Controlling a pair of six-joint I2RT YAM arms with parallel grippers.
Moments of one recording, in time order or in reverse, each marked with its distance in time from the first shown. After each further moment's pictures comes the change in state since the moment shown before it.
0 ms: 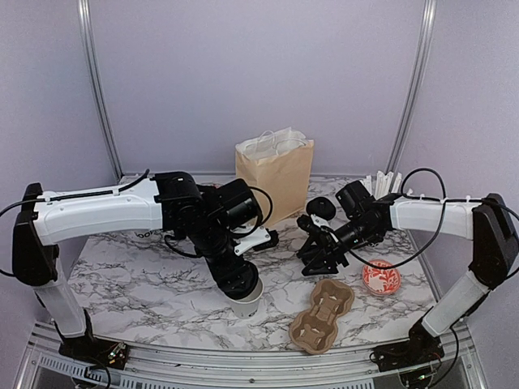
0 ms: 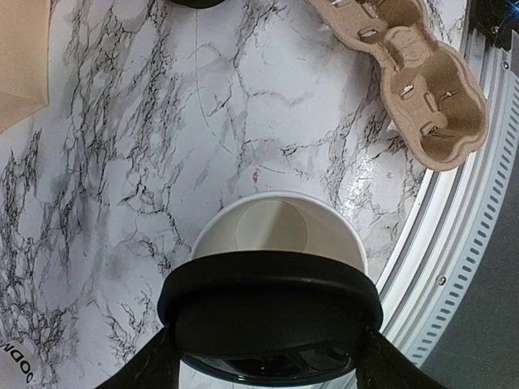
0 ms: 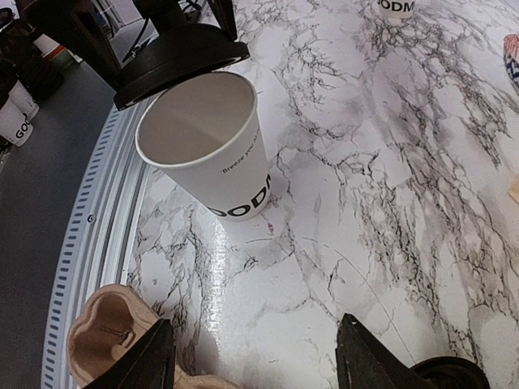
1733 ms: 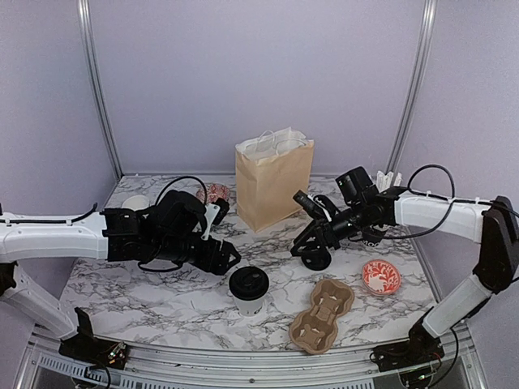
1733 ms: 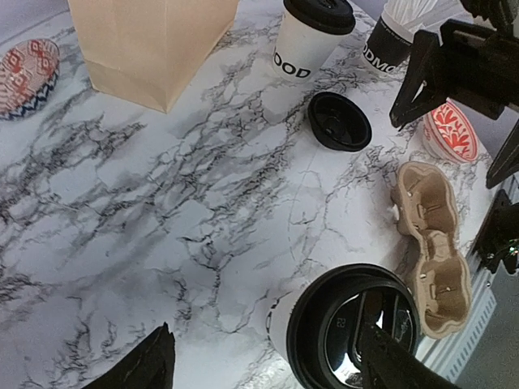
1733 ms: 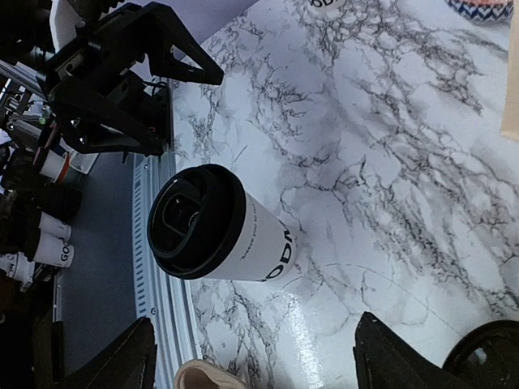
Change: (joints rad) left arm 0.089 -0.357 -0.558 0.679 -0.161 -0.461; right arm 0.027 -0.050 0.075 0.106 0.032 0.608
